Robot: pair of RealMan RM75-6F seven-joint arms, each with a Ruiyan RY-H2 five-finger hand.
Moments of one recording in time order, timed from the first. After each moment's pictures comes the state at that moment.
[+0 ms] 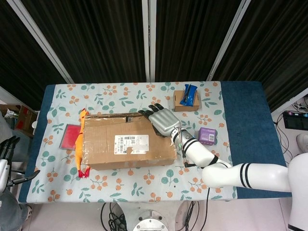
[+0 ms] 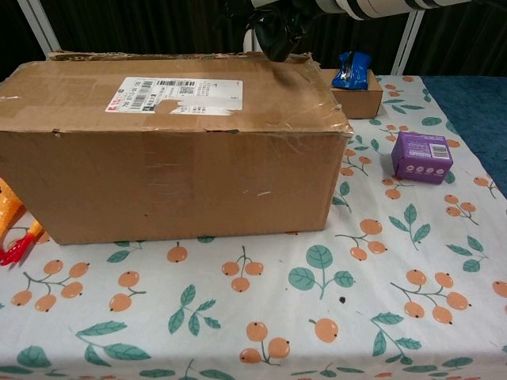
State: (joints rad) left arm -0.05 -1.03 -0.04 -1.67 1.47 1.52 -0.14; right arm 1.30 -1.28 0.18 -1.74 -0.51 0.75 -0.48
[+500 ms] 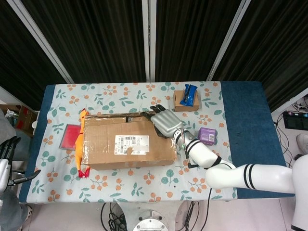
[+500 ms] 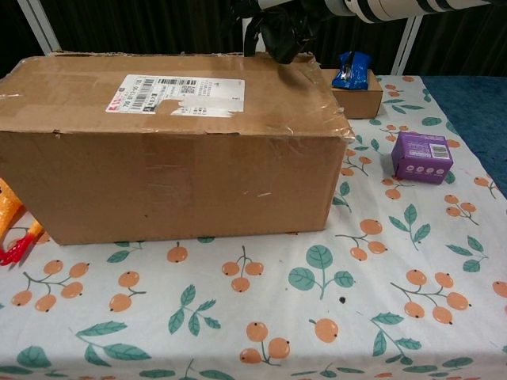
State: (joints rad) left arm -0.05 -1.03 -0.04 -1.67 1.46 1.51 -0.15; right arm 1.28 -1.26 0.17 -1.76 -0.57 0.75 -0.42
